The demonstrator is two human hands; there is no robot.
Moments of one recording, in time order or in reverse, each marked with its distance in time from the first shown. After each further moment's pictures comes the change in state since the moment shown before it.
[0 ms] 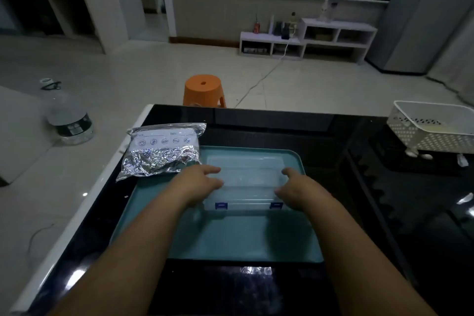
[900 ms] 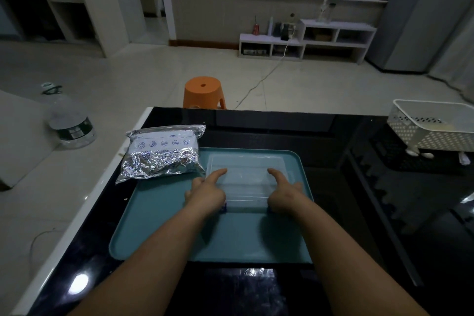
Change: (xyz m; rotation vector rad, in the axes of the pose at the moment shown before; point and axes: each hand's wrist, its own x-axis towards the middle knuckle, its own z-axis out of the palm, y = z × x) left_hand 0.012 -0.010 0.051 -0.088 0.061 -0.192; right_hand -0.008 -0.014 0.017 0.267 -0.142 0.047
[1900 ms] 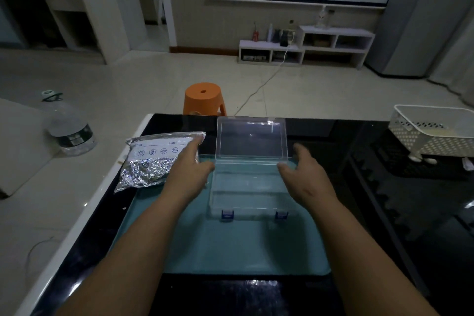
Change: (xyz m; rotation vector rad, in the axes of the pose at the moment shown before) left_hand 0.009 0.023 -0.056 -0.236 0.215 0.419; right_hand -0.017 -0.003 -0.034 0.070 0.479 -0.416
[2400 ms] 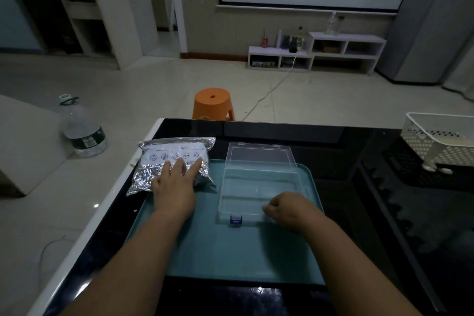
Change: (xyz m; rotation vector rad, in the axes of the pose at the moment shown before) left_hand 0.013 -0.074 -0.012 0.982 0.043 -0.004; right_hand 0.000 0.005 0.037 -0.422 -0.552 0.032
